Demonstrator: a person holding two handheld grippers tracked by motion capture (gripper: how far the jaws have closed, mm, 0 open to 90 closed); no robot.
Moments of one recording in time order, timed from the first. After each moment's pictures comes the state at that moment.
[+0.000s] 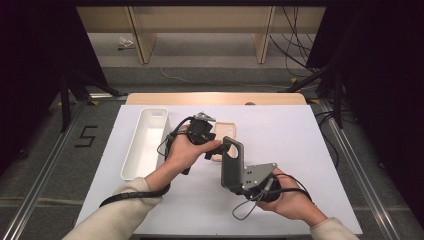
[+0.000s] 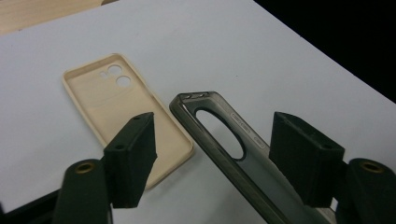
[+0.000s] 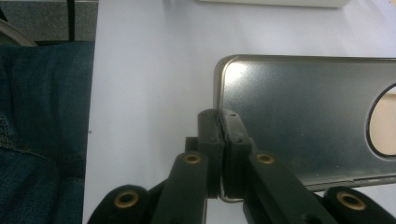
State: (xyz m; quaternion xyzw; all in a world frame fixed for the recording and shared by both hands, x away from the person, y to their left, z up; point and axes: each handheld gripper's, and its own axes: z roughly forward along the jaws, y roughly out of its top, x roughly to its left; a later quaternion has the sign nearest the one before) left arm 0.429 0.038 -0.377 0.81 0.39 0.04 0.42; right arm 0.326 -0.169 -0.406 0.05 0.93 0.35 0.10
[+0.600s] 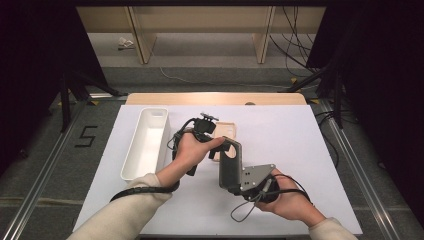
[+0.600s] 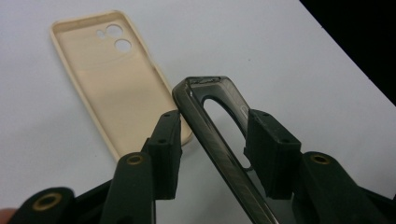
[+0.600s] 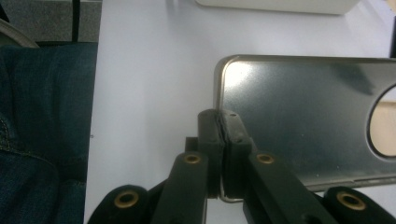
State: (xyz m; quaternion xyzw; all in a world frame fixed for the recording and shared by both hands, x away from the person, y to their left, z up) left arm 0.440 0.027 -0.390 0.80 0.46 0.00 0.38; right arm 0.323 -0.165 -0.404 0.04 0.93 0.35 0.11
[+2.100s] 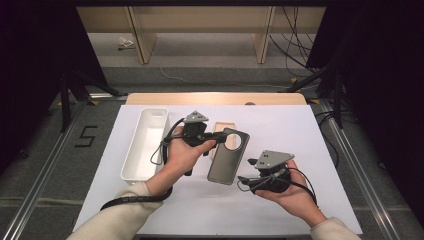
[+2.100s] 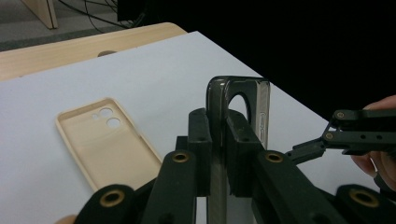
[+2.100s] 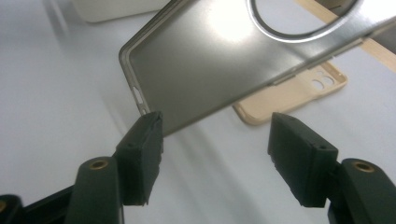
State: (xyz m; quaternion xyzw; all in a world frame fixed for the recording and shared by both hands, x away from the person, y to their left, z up) left arm 0.415 0.052 -0.373 0.76 0.37 0.06 0.53; right arm 0.345 -0.196 -0.412 0.23 0.87 0.39 0.17
